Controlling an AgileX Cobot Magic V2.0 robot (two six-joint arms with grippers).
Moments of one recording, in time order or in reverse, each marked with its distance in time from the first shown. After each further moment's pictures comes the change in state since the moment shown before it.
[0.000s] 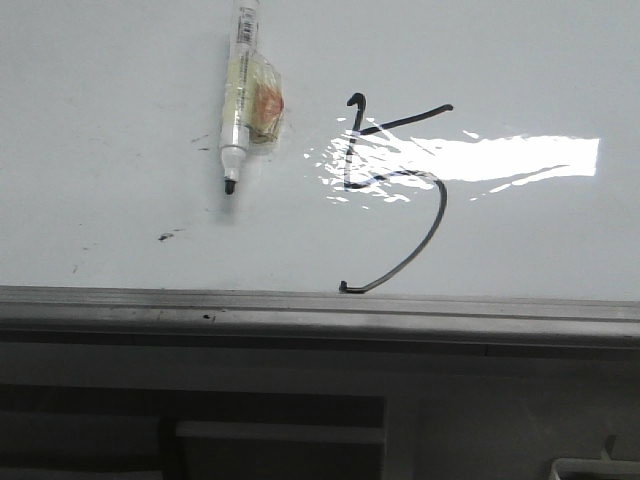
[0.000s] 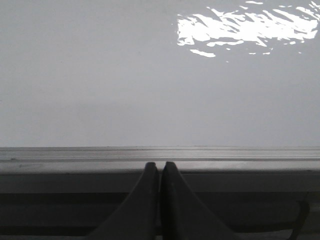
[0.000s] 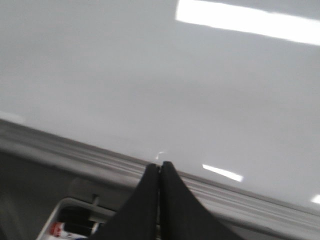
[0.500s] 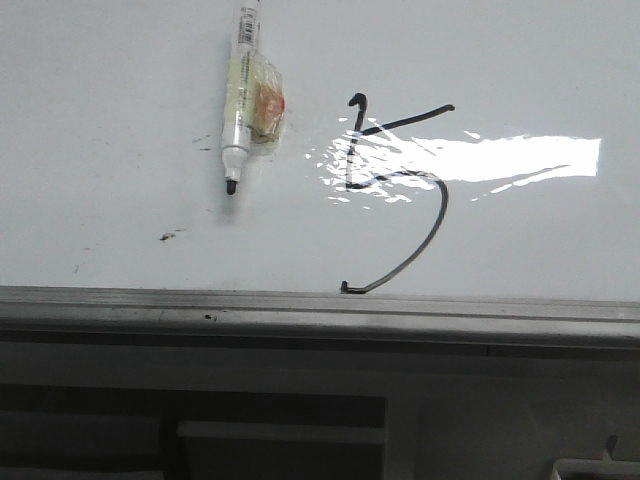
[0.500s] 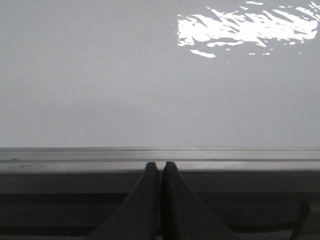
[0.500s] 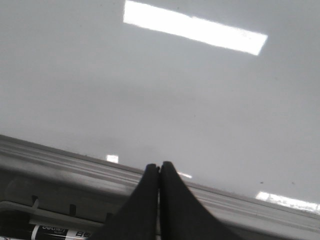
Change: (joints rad) left arm 0.000 0.000 0.000 0.000 -0.001 -0.001; right arm -0.117 -0.128 -0.002 -0.131 0.092 0.014
